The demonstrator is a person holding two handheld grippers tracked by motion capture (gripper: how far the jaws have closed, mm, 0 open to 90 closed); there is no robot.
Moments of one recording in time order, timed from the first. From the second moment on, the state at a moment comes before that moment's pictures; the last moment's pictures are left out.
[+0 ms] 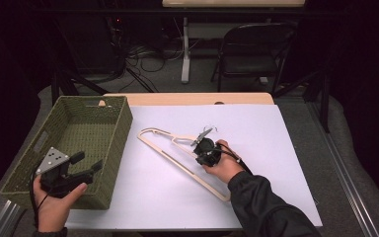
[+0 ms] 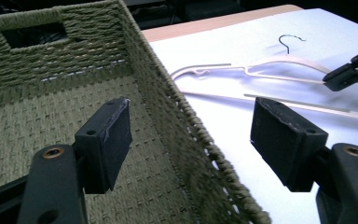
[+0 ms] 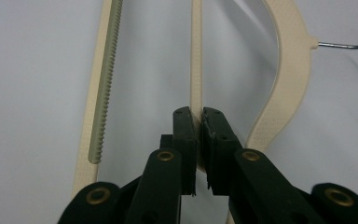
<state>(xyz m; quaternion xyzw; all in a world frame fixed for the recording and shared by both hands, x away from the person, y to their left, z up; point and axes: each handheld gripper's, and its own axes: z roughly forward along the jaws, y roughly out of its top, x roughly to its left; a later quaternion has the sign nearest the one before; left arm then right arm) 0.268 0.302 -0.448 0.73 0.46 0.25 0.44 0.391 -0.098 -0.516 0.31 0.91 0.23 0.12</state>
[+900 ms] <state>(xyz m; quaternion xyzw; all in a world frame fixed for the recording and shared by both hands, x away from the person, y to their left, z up) 0.292 0.168 -0.455 0.83 0.33 0.12 0.44 0.328 -0.152 -0.516 0.17 0.94 0.28 0.14</state>
